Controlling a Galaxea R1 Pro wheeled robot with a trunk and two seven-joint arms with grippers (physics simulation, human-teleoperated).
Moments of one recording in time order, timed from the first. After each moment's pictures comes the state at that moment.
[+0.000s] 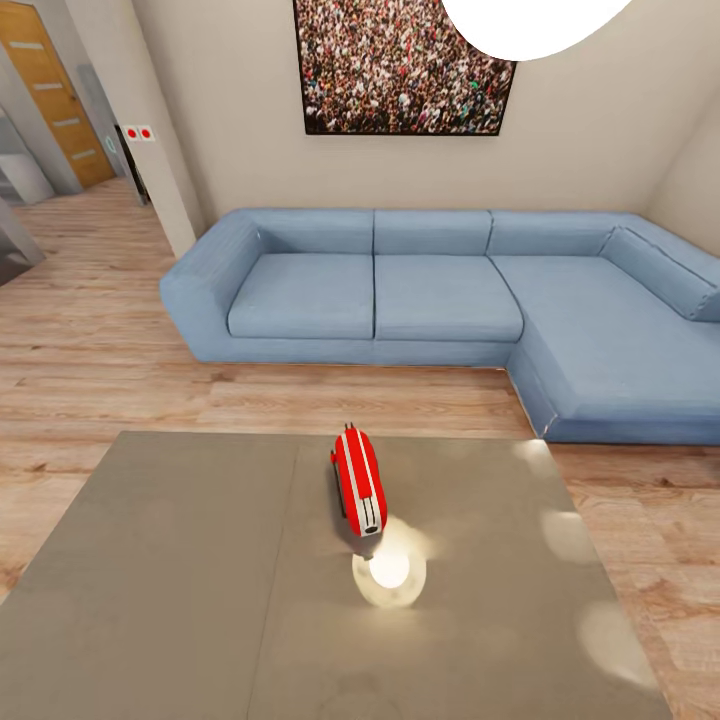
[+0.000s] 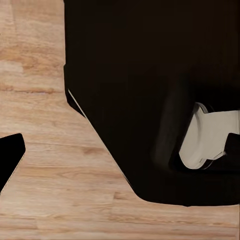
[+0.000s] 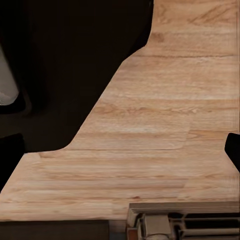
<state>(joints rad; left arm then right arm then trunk) 0.00 -0.02 0.00 -0.23 0.09 -0.01 -0.01 -0.01 -0.01 -0.01 -0.06 0.00 0.00 -0.01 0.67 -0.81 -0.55</state>
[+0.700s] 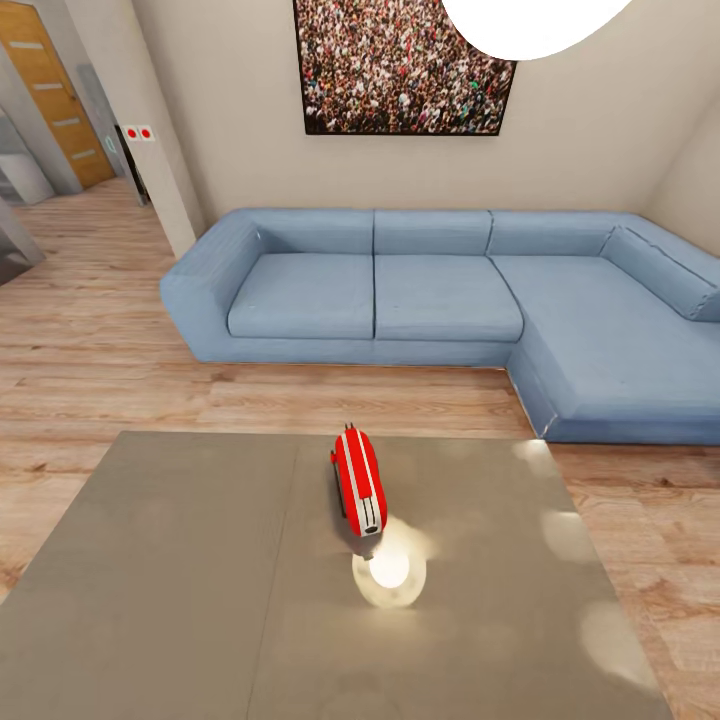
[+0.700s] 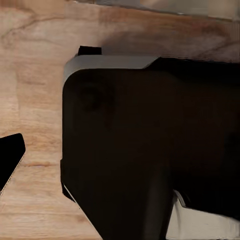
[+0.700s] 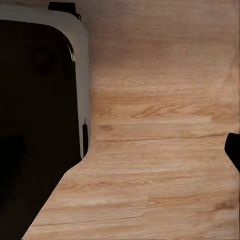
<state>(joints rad) 0.00 -0.02 -0.01 -0.56 0.08 0.10 -0.02 -0.01 -0.13 -0.01 -0.55 0.01 0.26 -0.01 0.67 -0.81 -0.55</state>
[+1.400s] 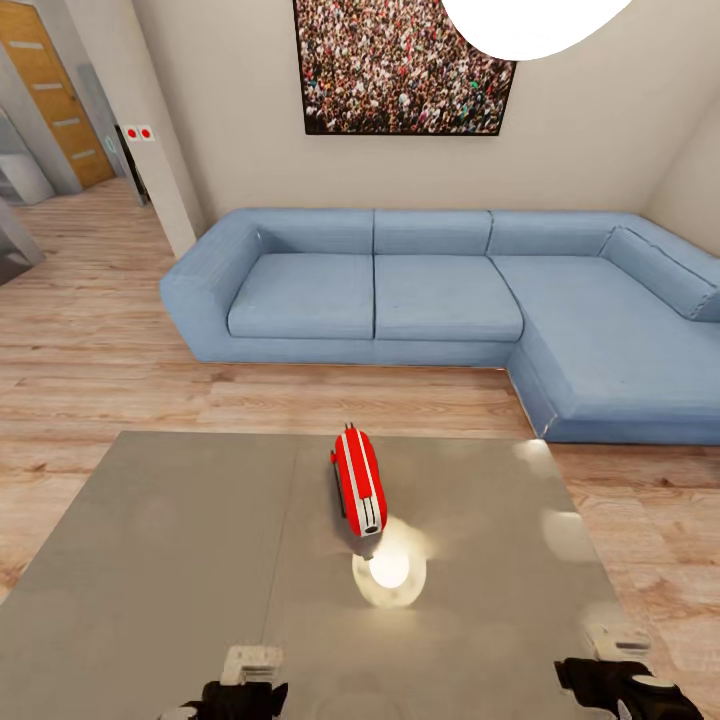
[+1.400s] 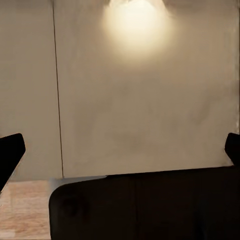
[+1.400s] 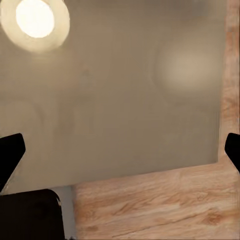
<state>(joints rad) 0.00 -0.03 -0.10 -1.28 0.09 0.60 -0.02 -0.01 -0.17 -0.14 -1.41 0.01 0.78 -0.01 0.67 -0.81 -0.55</state>
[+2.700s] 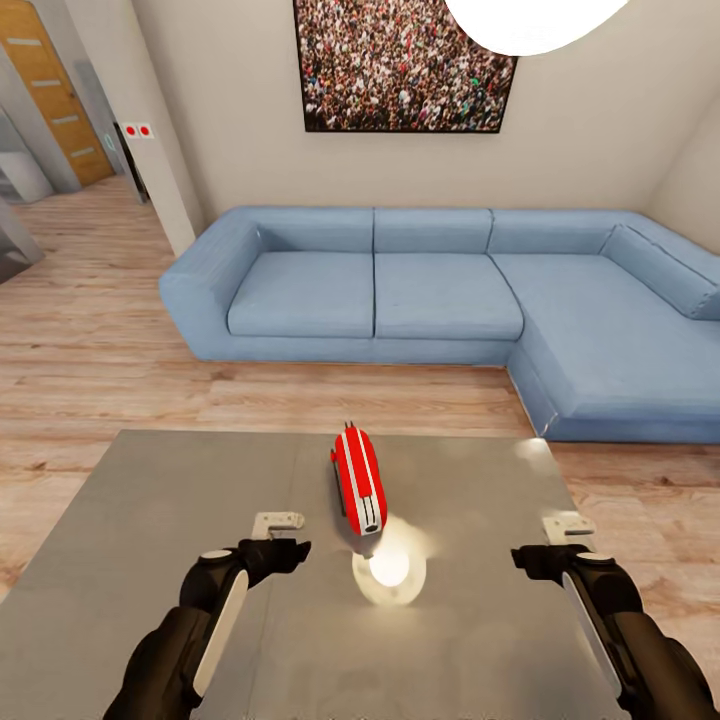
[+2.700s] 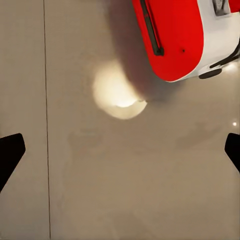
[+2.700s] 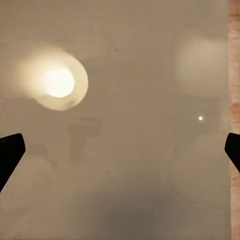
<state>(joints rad) -0.35 -0.08 -0.09 -1.32 0.09 0.77 -0.02 -0.33 -0.16 -0.05 -1.35 0.01 0.83 -0.01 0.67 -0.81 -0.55</state>
